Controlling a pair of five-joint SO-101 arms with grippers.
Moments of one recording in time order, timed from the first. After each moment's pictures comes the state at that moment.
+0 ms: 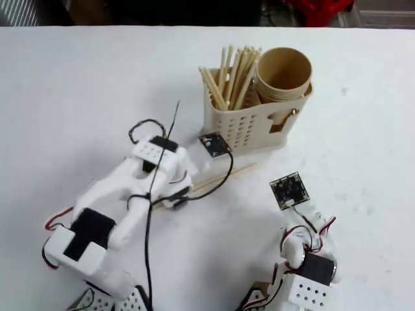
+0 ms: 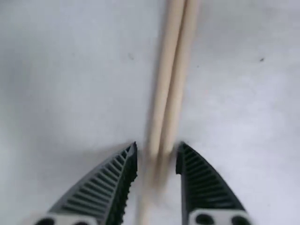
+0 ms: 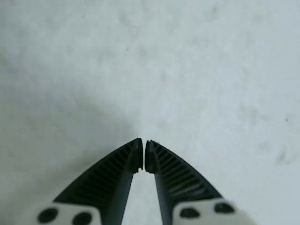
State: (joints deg) left arm 18.2 8.7 31.7 62.5 -32.4; right arm 17.0 -101.4 96.4 70.7 43.4
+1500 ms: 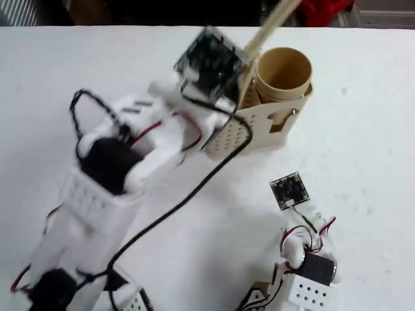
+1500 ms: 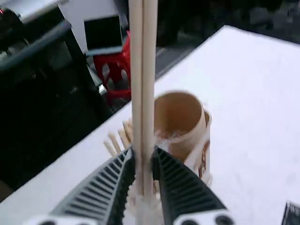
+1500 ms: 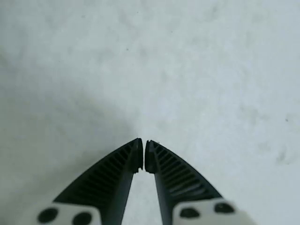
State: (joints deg) left arm 30.9 -22.8 -9.6 65.1 -12.1; right arm 17.0 -101.4 96.4 70.7 43.4
